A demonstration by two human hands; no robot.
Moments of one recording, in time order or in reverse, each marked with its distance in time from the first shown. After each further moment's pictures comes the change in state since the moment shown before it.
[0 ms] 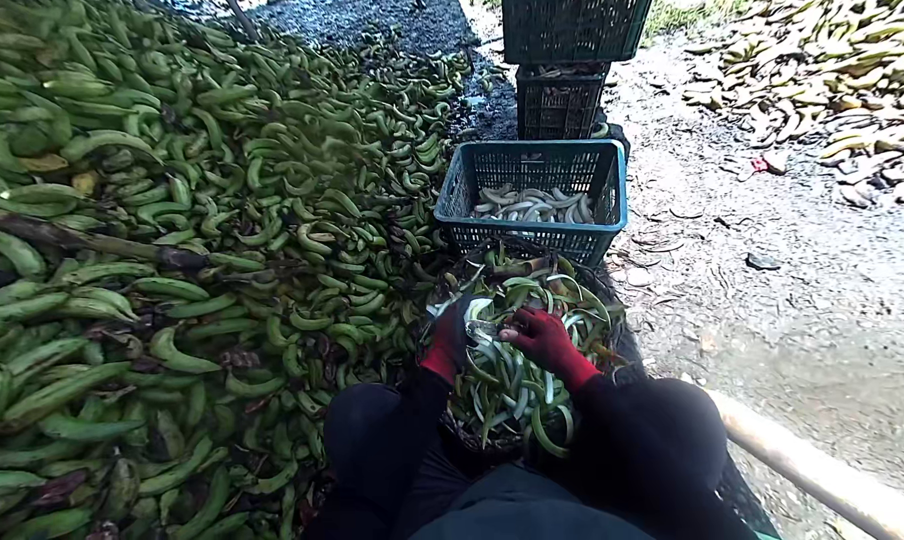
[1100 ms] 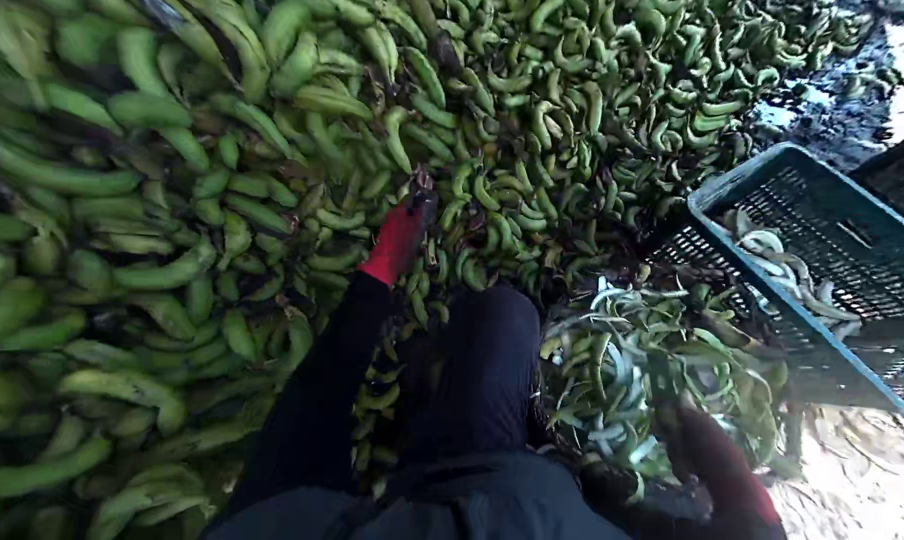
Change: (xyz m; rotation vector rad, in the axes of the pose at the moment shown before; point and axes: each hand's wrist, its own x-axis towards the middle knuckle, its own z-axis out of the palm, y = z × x) left_hand -0.126 -0.023 -0.351 0.260 0.685 -0.128; right_hand -0.015 0.017 0.022 0.510 -0.498 0.355
